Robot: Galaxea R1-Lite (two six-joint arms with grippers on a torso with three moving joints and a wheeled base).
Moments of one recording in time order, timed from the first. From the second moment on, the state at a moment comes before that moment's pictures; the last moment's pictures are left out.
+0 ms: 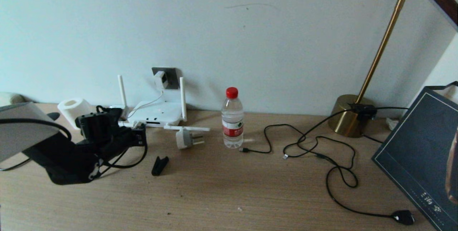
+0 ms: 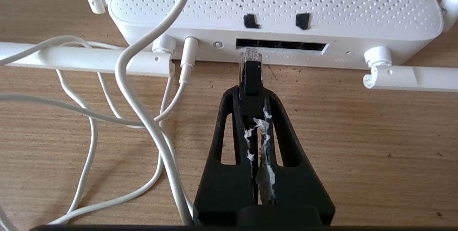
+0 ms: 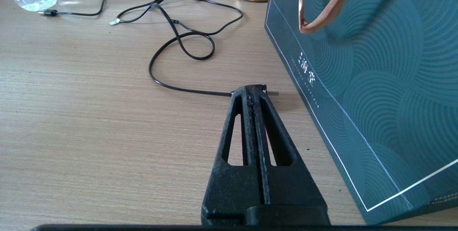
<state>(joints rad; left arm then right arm) 0.06 2.19 -0.88 -1.03 -0.09 0.10 0.00 0.00 -0.03 0.08 -0.01 0.00</state>
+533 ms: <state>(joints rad) 0.06 2.19 -0.89 -1.03 -0.09 0.10 0.00 0.00 -0.03 0.08 -0.01 0.00</state>
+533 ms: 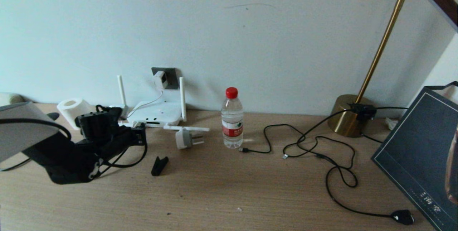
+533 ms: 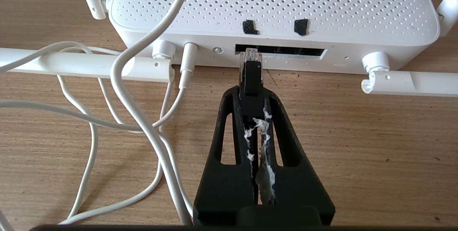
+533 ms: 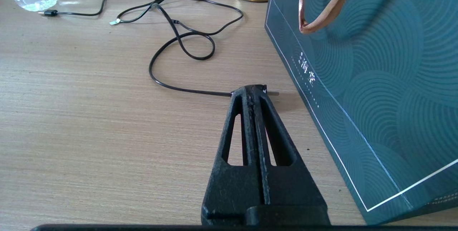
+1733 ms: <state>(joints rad) 0.06 2.23 -0.94 -1.02 -0.09 0.10 0.00 0.00 -0.03 0.08 -0.01 0.00</state>
